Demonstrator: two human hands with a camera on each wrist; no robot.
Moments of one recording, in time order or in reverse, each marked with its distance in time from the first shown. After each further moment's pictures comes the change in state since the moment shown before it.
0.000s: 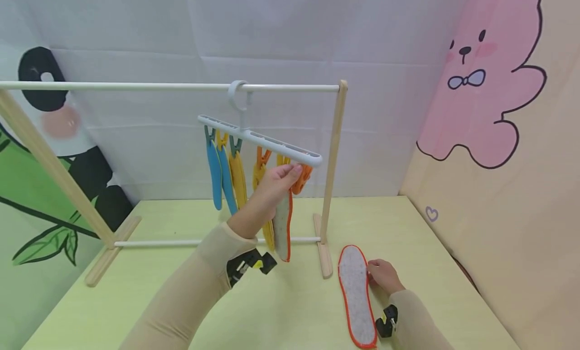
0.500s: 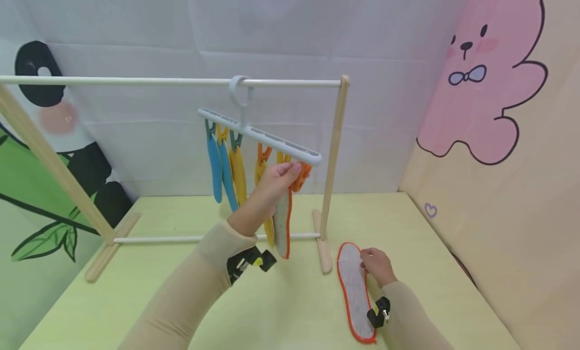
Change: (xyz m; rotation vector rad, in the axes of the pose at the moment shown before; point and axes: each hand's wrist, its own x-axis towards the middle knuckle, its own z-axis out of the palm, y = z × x) left_hand 0.001 -0.006 -0.003 0.005 0.000 0.014; right_hand -0.005 -0.020 0.010 0.052 0.068 -0.071
